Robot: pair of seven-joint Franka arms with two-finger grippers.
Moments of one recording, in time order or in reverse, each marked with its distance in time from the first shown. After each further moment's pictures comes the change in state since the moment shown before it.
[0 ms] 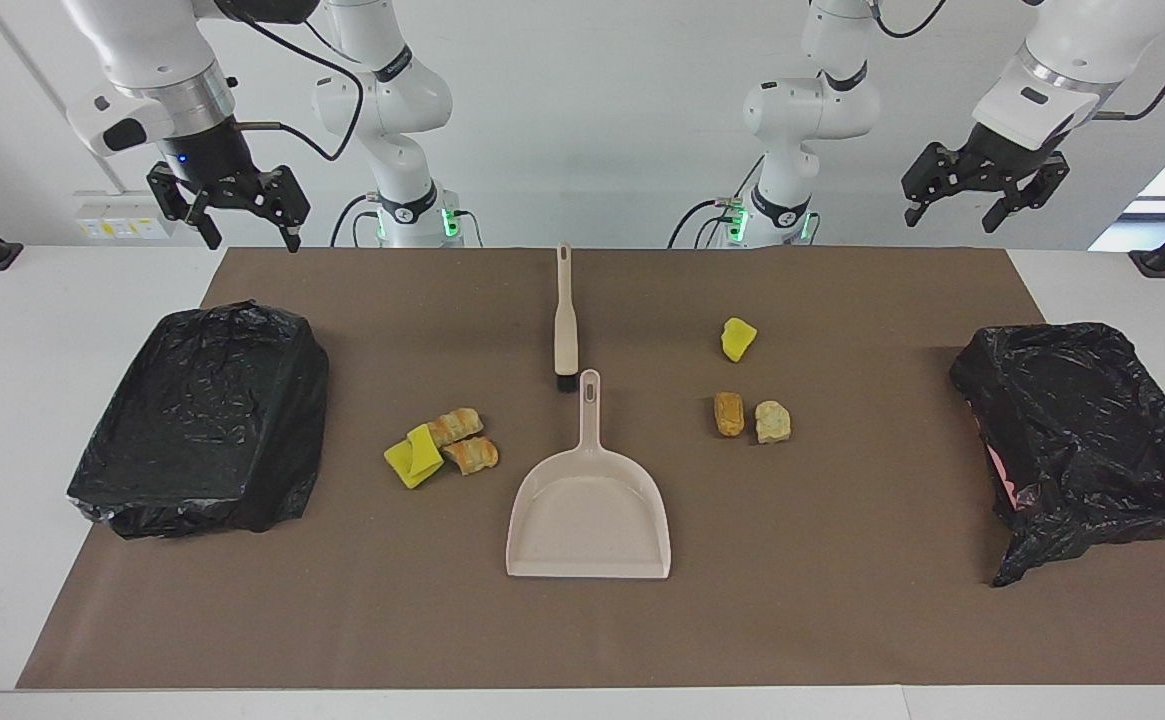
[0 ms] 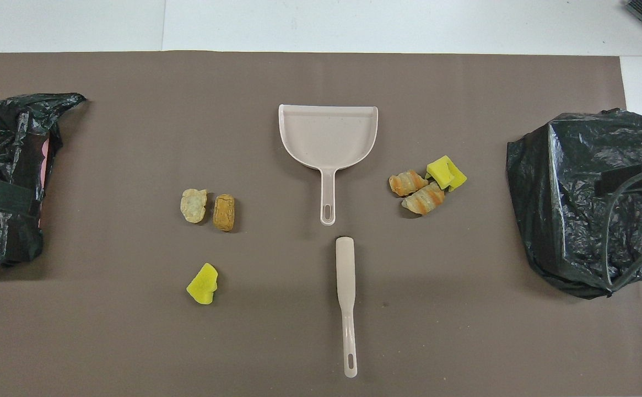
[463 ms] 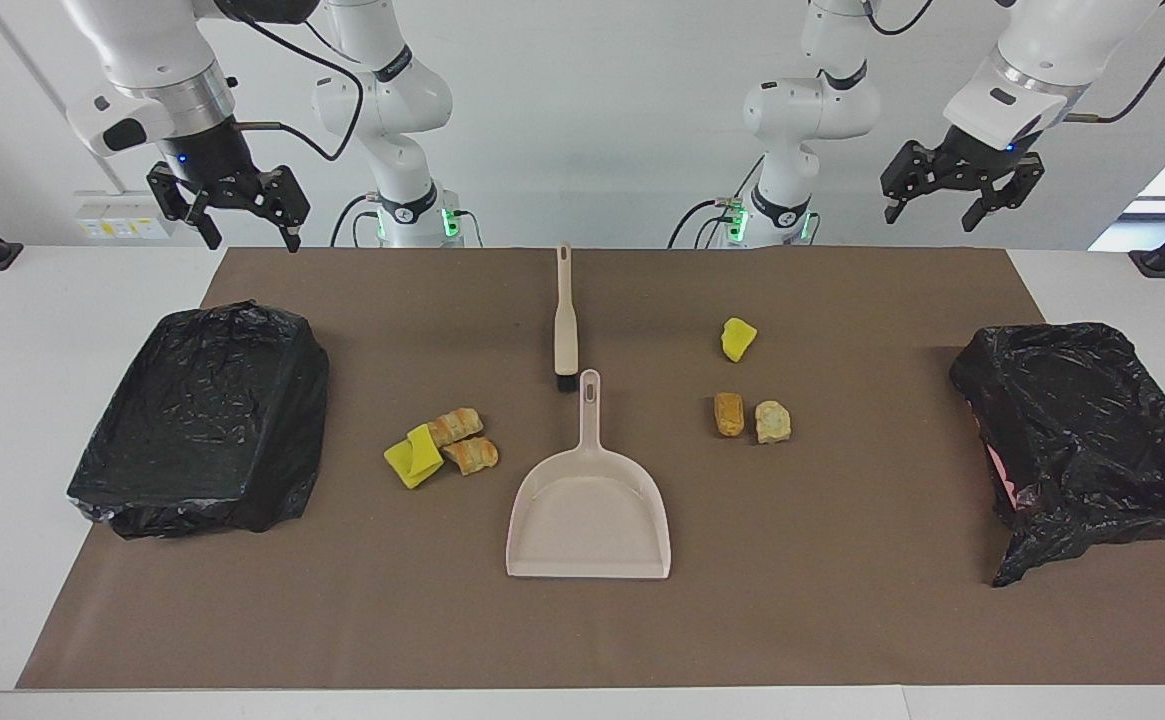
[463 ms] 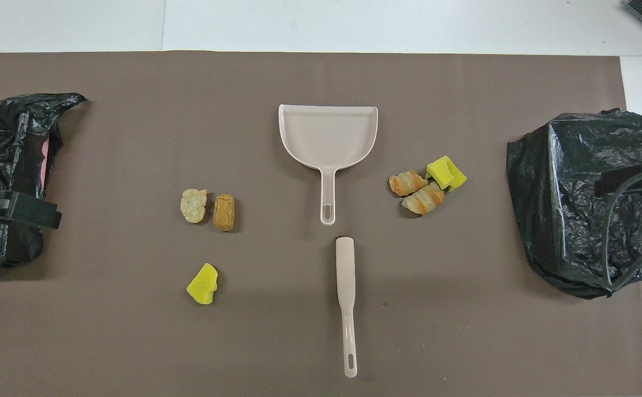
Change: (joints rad) left arm -0.001 -0.042 -0.053 -0.070 -0.003 0.018 -0.001; right arm 0.000 0.000 0.000 0.000 0.000 0.000 0.000
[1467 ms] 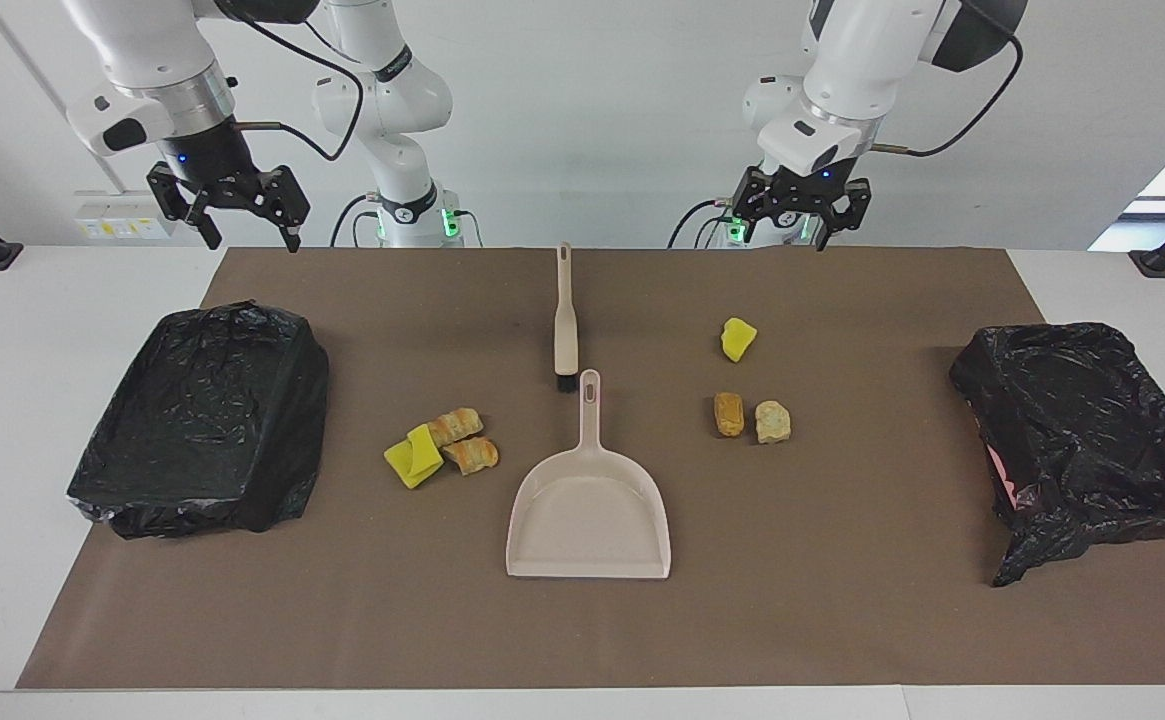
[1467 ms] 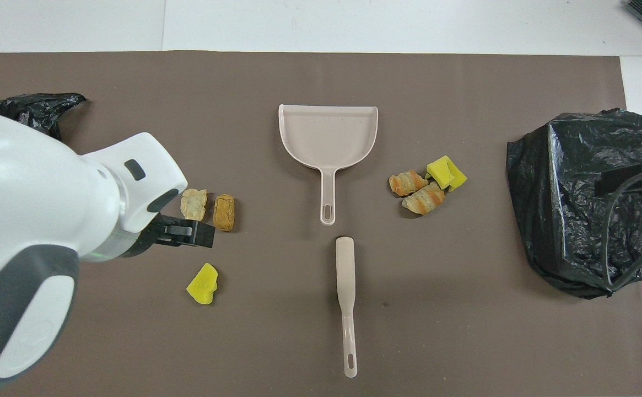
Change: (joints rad) left arm -0.234 -0.020 -0.079 -0.188 -0.029 0.219 -0.320; right arm 0.000 0.000 0.000 0.000 0.000 0.000 0.000
